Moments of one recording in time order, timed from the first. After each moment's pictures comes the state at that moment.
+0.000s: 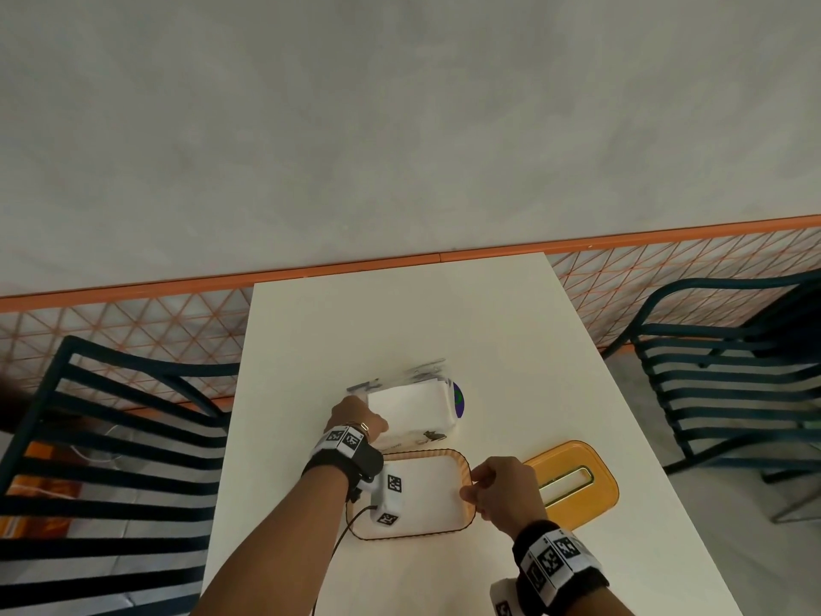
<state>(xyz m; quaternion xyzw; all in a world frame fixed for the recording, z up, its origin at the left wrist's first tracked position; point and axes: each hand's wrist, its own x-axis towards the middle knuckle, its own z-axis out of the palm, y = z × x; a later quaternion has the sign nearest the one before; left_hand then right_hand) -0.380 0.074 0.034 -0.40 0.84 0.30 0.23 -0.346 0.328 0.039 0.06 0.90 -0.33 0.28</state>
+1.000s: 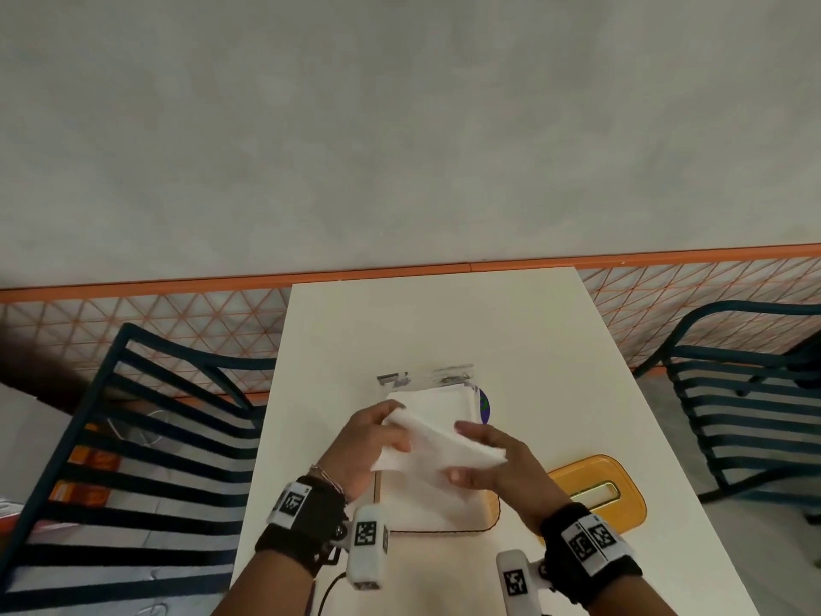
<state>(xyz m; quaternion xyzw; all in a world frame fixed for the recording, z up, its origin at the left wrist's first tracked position) -0.289 0.072 0.120 -0.23 0.59 0.77 0.10 -0.349 0.305 0.098 -0.04 0.69 -0.63 0.36</state>
